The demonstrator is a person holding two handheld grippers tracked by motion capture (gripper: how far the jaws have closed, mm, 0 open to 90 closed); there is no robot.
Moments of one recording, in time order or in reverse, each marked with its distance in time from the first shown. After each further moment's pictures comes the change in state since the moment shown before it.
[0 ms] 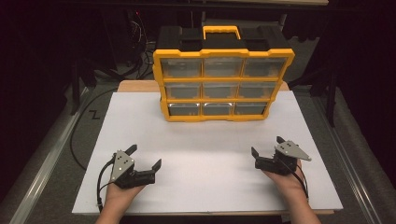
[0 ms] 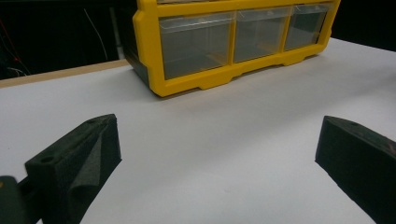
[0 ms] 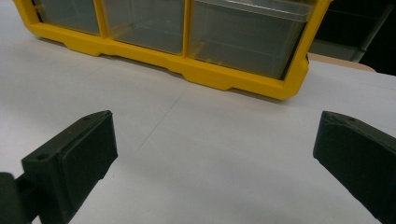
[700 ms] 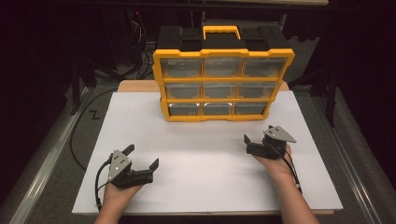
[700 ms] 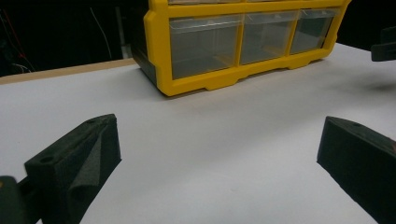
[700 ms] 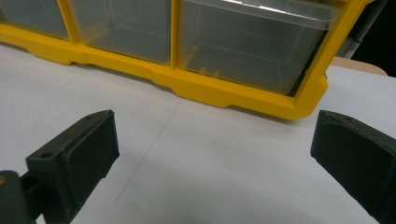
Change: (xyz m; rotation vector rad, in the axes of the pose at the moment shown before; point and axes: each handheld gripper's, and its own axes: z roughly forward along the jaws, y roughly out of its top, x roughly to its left) left arm 0.005 -0.001 -0.003 -0.007 0.012 -0.026; right arm 0.003 0.020 0.046 0.055 -0.037 0.006
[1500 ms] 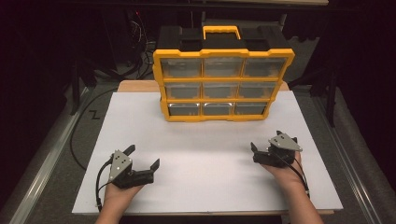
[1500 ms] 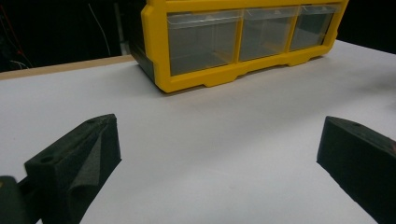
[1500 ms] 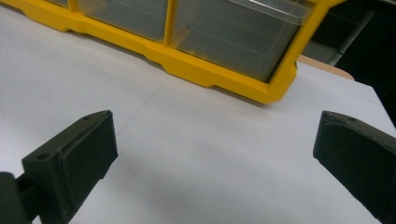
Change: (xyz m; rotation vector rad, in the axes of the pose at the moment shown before) left arm -0.002 -0.002 0.003 0.014 -0.004 -0.002; right arm -0.007 -0.011 -0.029 0.019 -0.040 -0.127
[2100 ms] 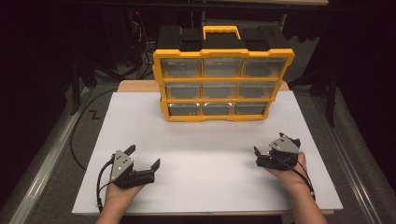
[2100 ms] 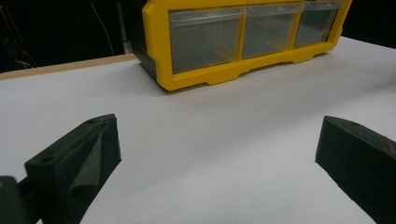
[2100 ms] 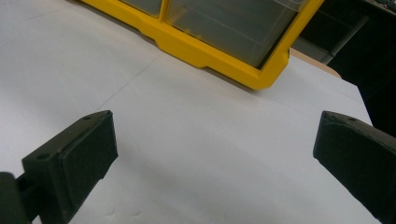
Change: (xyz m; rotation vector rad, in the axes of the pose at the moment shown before) left arm -0.001 -0.001 0.001 0.002 0.021 0.009; right arm -0.003 -0.006 -0.005 0.048 -0.021 -0.105
